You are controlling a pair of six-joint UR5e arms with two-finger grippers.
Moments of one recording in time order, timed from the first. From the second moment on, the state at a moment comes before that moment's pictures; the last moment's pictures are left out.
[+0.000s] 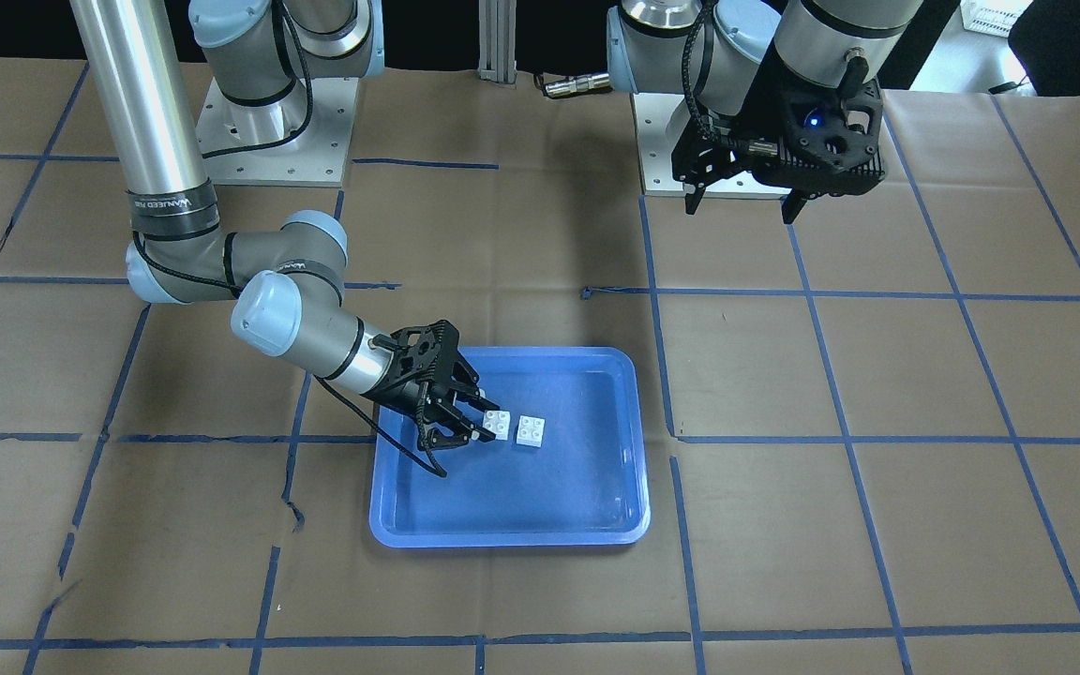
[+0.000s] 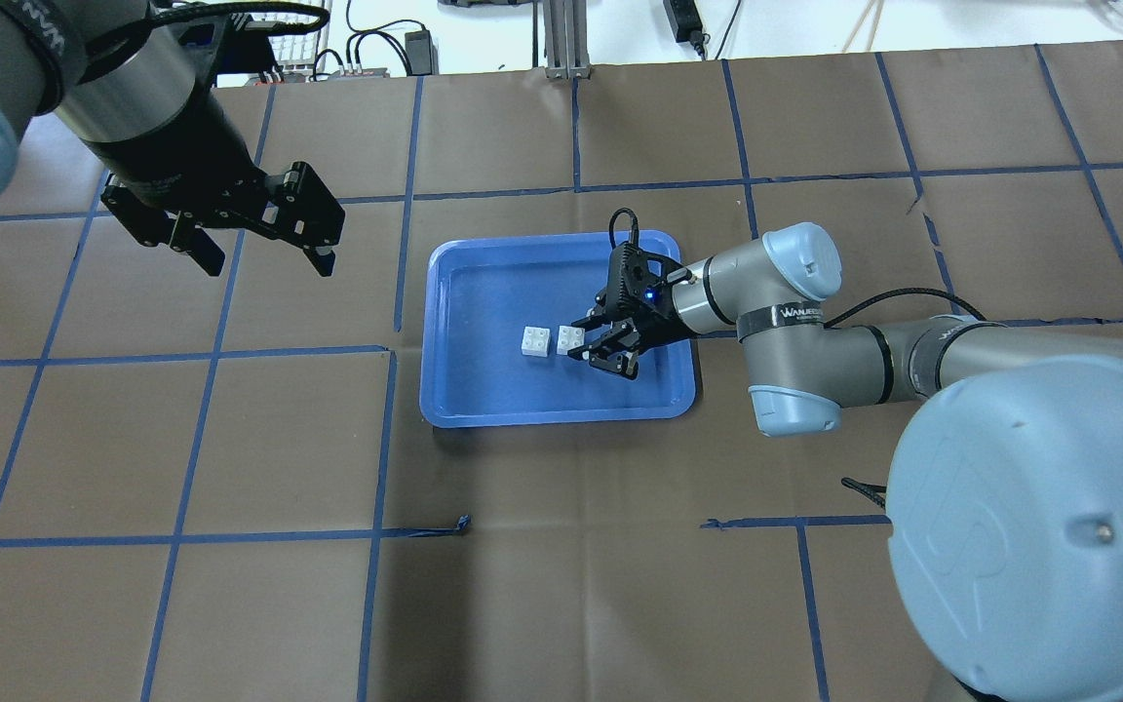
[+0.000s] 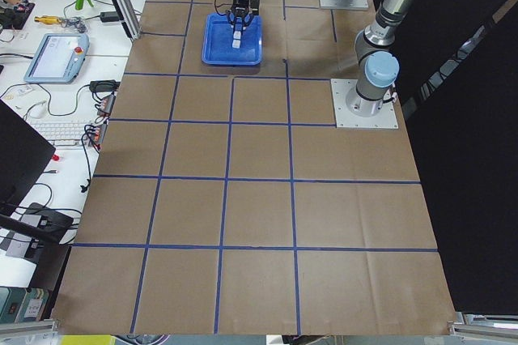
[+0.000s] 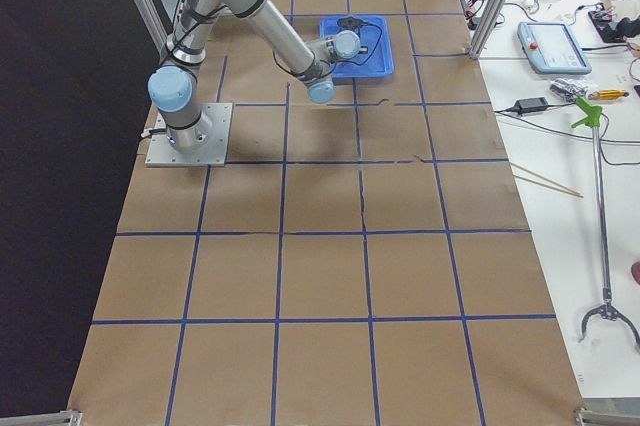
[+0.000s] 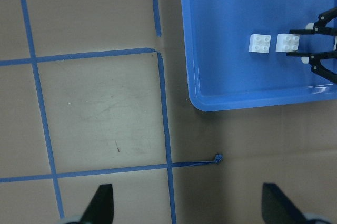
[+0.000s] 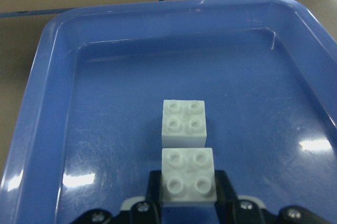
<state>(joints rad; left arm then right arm) -1.58 -1.54 -1.57 -1.64 1.55 0.06 1.66 -1.00 2.04 -2.84 -0.79 -1.26</state>
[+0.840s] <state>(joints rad) -1.58 -1.55 -1.55 -1.60 1.55 0.07 1.67 -1.00 2.02 -2.84 -0.80 -1.24</state>
